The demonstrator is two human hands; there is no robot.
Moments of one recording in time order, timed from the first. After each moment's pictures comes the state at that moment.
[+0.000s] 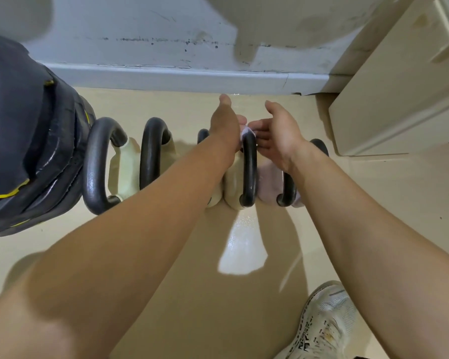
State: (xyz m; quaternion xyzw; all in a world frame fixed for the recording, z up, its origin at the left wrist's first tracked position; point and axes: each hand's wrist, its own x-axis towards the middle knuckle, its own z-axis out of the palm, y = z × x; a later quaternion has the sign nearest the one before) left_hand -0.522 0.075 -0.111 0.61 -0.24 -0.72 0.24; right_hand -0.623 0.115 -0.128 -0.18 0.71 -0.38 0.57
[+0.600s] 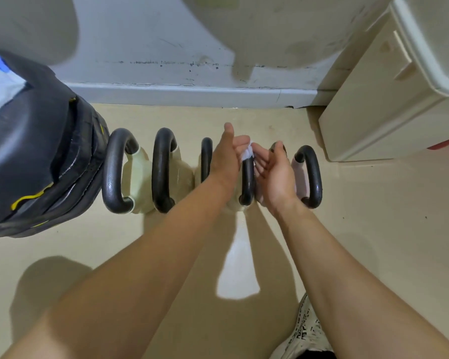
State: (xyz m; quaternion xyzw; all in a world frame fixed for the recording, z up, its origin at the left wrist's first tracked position) left_hand -0.495 0.138 -0.094 0.55 -0.32 -0.71 0.28; right_hand -0.577 0.192 -0.119 -0.03 0.59 -0.59 0.55
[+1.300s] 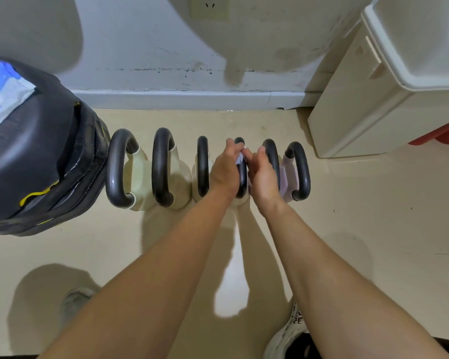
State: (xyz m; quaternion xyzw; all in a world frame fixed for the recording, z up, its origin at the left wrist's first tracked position) left_hand -0.491 0.178 -0.090 0.53 -0.39 -0.69 0.29; right_hand -0.564 0.217 -0.120 -0.22 0.62 -0.53 0.54
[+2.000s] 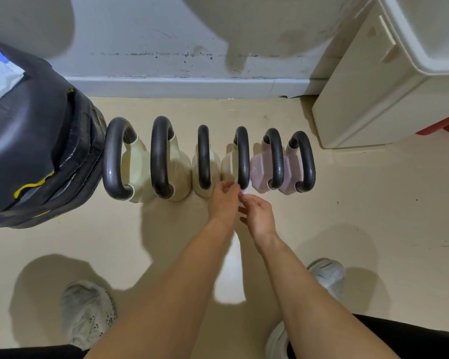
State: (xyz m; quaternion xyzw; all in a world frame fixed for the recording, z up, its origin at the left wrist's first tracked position) left_hand -0.467 0.231 -0.170 0.65 -0.36 -0.63 0.22; right_hand -0.531 0.286 -0.178 -0.13 0.73 -0.43 0.51
